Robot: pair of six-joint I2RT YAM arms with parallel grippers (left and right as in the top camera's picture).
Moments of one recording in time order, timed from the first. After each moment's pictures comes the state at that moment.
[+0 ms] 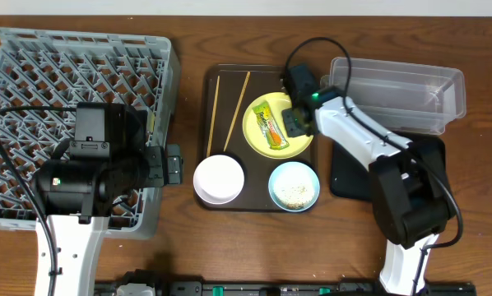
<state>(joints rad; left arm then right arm) -0.06 1.12 1.29 -1.29 0.15 -0.14 0.44 2.03 1.44 -0.67 0.12 0.20</state>
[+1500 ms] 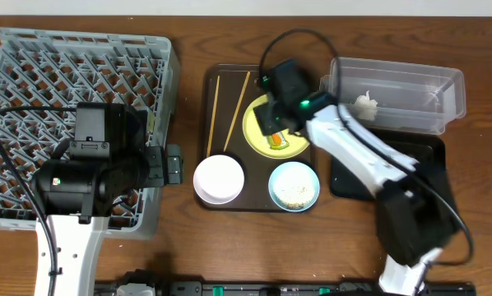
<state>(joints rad) -0.06 1.12 1.29 -1.29 0.15 -0.14 0.56 1.96 1.44 -0.56 0.03 0.16</state>
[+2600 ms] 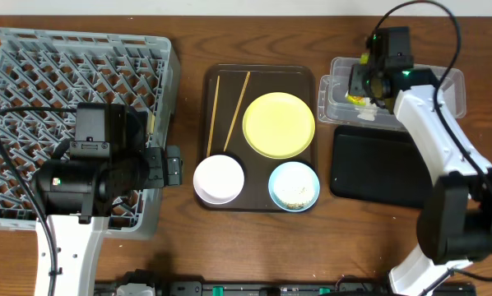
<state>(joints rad) -0.06 1.12 1.29 -1.30 0.15 -0.14 0.10 1.86 1.44 -0.59 0.05 0.20</state>
